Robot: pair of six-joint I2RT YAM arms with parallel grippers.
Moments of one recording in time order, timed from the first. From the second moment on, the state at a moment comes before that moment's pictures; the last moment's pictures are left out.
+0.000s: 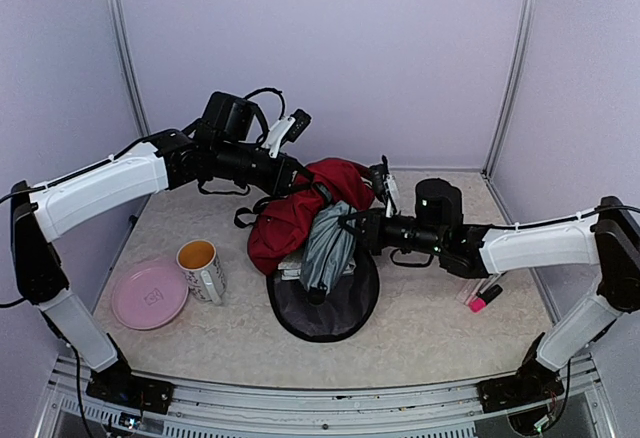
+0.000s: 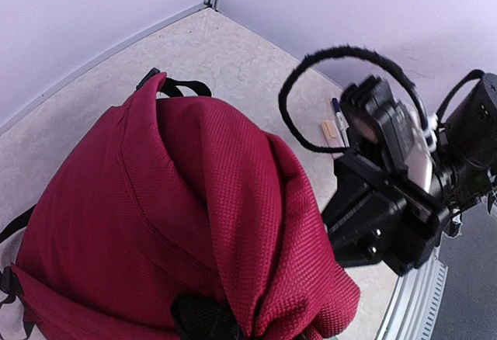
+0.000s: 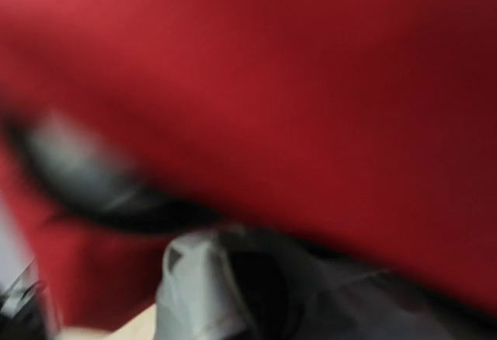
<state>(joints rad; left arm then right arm) -0.74 1.64 1.54 -0.43 0.35 -0.09 0.82 1.53 0.82 0.53 -0.24 0.52</state>
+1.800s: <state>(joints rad) -0.73 1.56 1.45 -0.35 0.53 -0.17 0.82 1.34 0.87 0.00 0.00 0.61</state>
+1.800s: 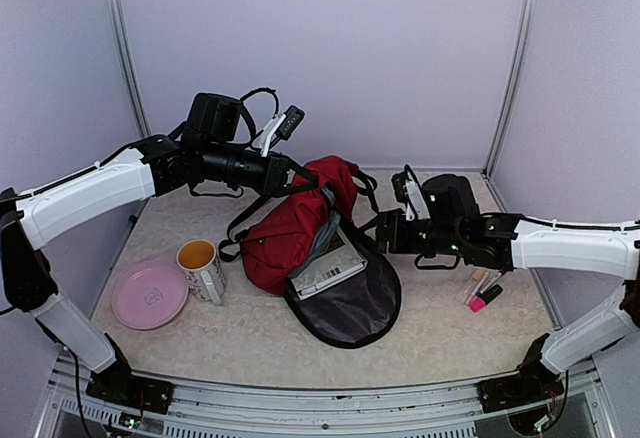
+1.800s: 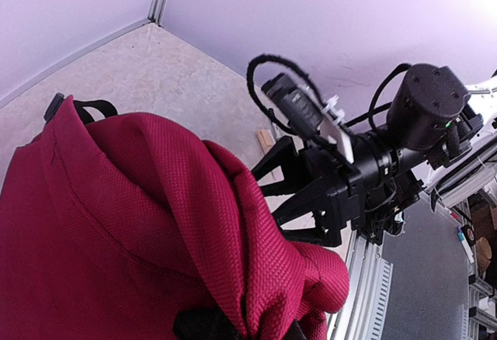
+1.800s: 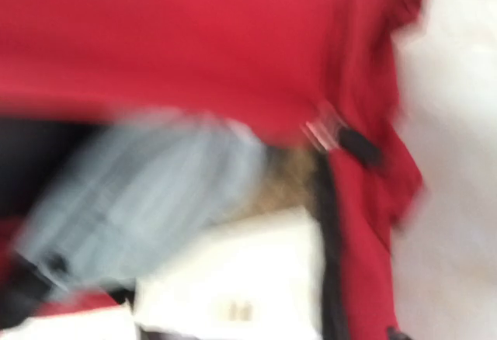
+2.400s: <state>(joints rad) -0.74 1.57 1.49 -0.39 0.48 -0.15 0.84 1.27 0.56 0.08 -0.22 0.71</state>
